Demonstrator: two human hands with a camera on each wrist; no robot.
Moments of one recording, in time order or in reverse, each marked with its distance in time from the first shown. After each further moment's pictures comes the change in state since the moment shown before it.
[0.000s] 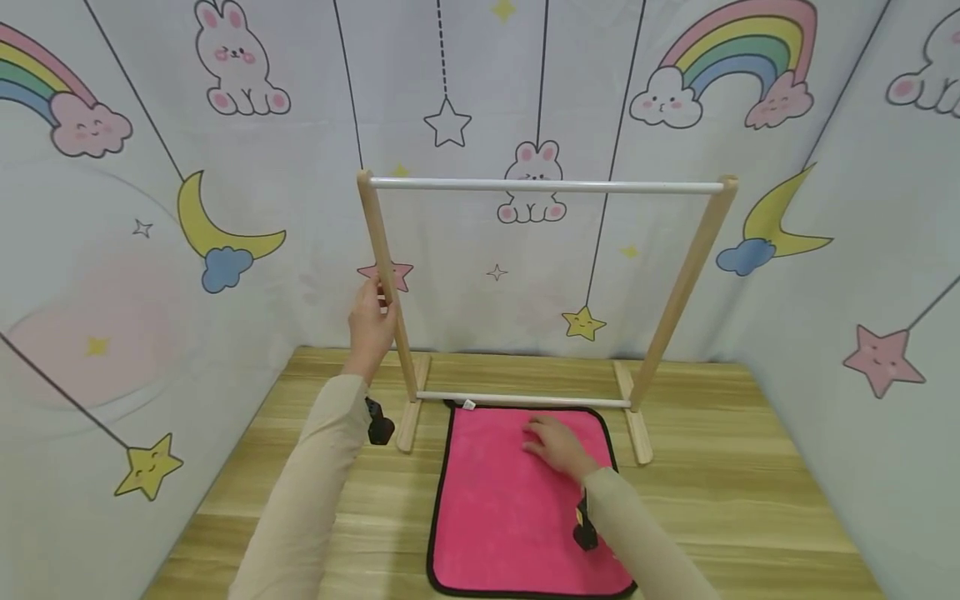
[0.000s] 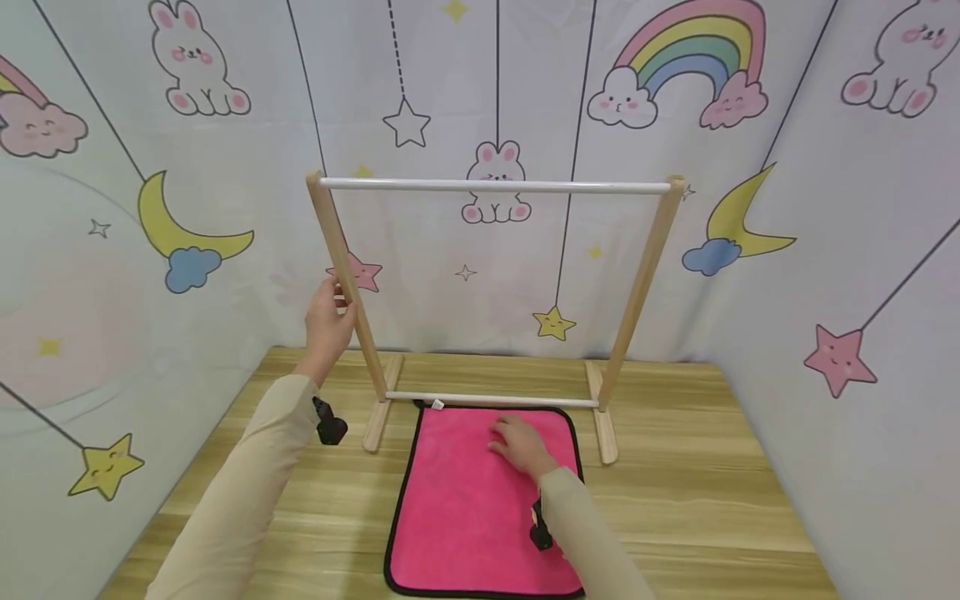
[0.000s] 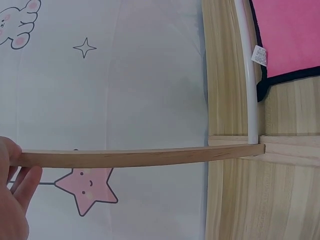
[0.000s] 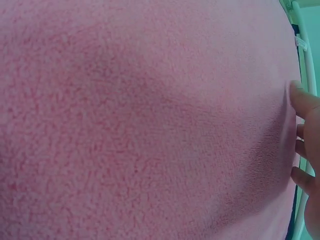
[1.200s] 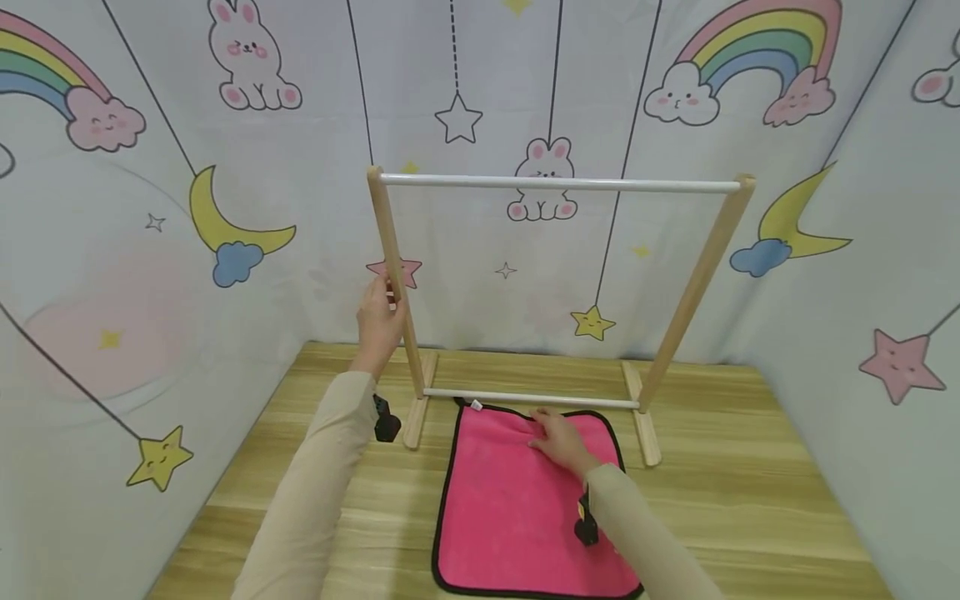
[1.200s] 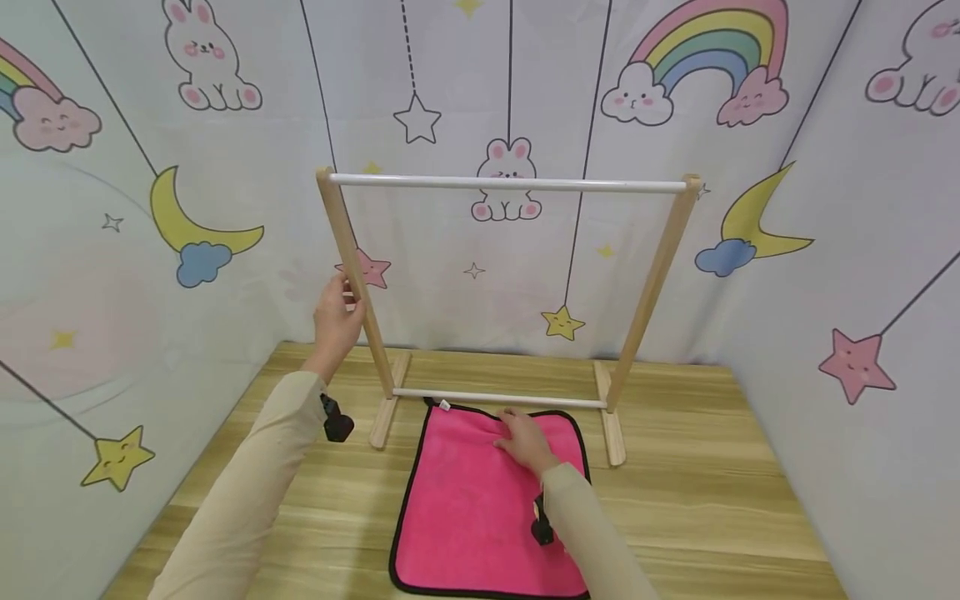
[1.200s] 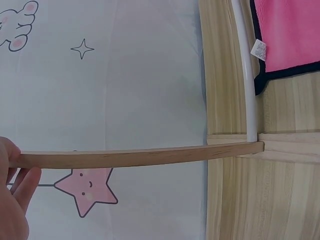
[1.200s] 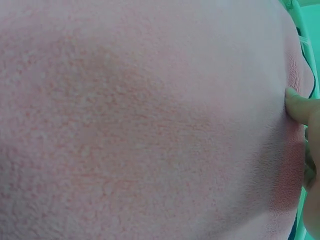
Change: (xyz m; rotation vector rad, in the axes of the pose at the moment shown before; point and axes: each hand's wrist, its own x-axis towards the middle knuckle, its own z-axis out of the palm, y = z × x) left_hand 0.000 -0.001 0.000 0.007 -0.017 -0.033; right_hand 0.011 -0.001 0.005 0.160 0.059 0.120
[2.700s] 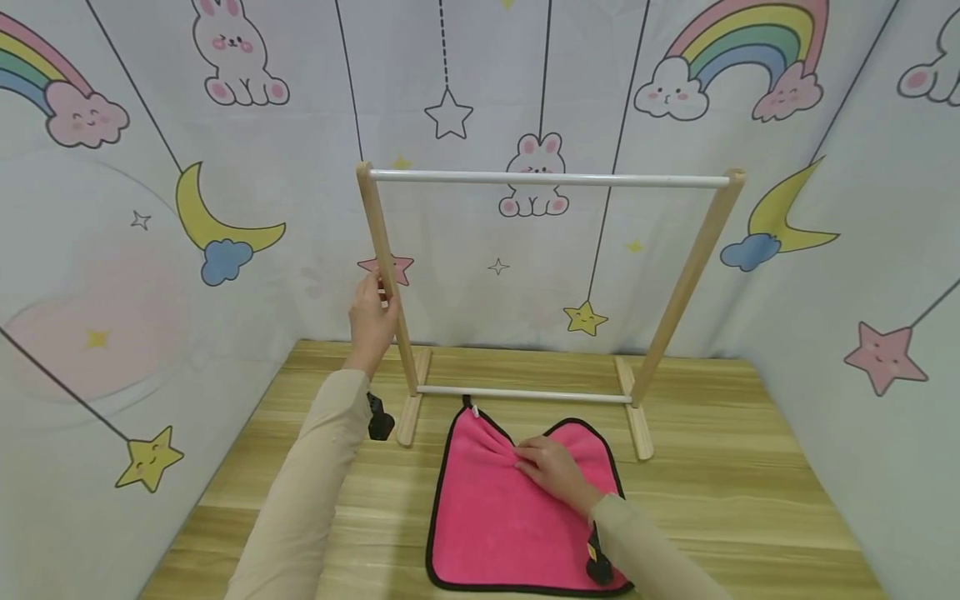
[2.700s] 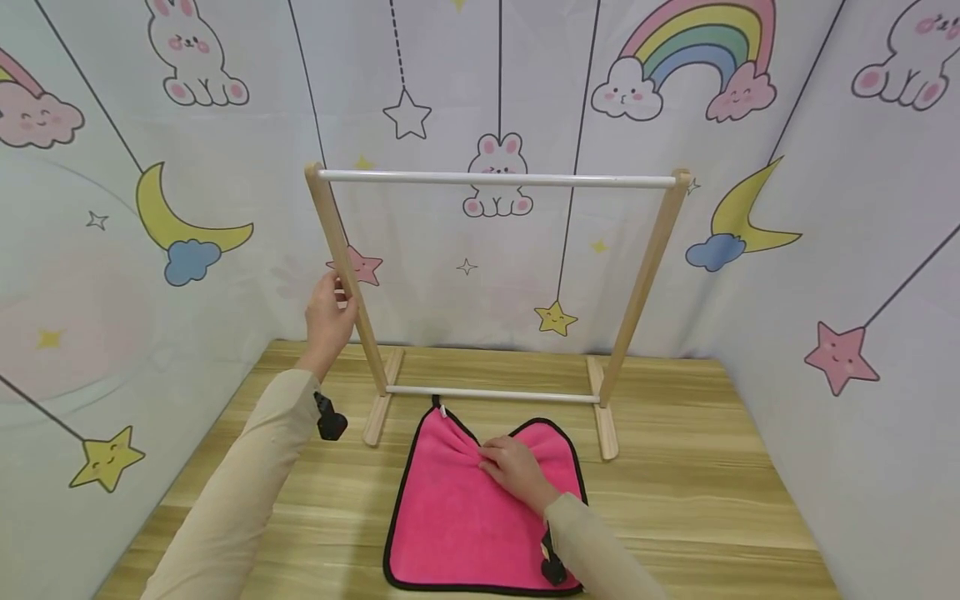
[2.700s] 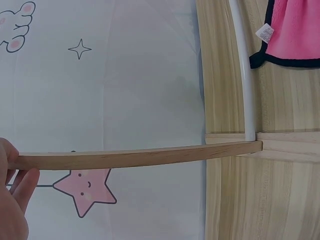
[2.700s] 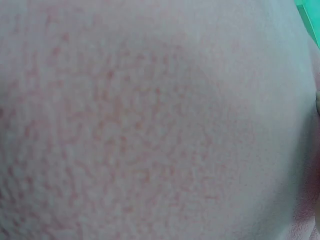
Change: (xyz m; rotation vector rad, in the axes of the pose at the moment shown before) left_hand -0.001 0.004 0.002 0.015 0.007 -0.021; right_hand -0.044 -0.009 0.018 -0.100 0.255 -0.473
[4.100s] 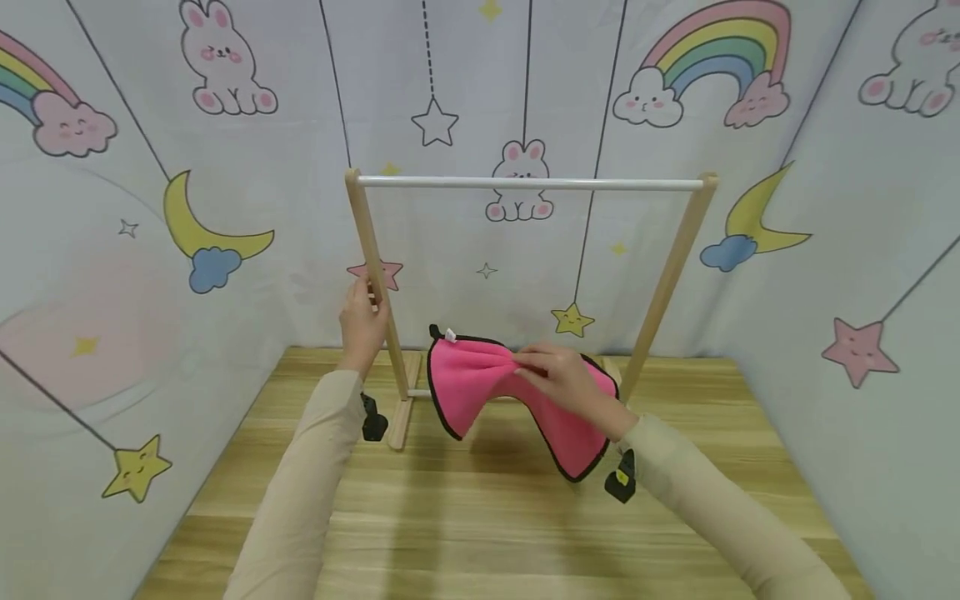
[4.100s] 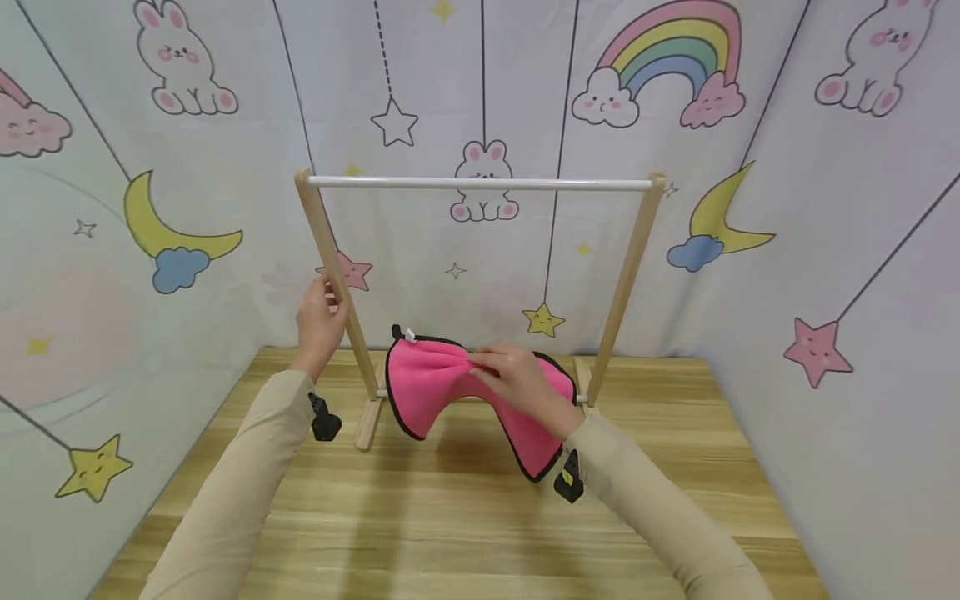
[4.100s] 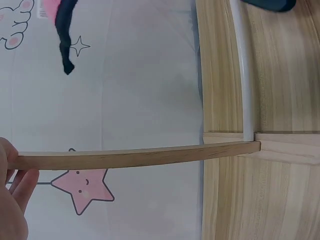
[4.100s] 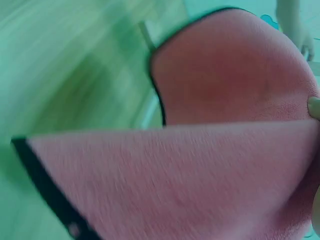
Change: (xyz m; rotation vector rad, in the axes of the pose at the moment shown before) left_hand -0.001 0.006 0.000 -0.011 0.020 -0.011; right_hand 0.111 -0.019 -0.155 0.071 0.230 -0.182
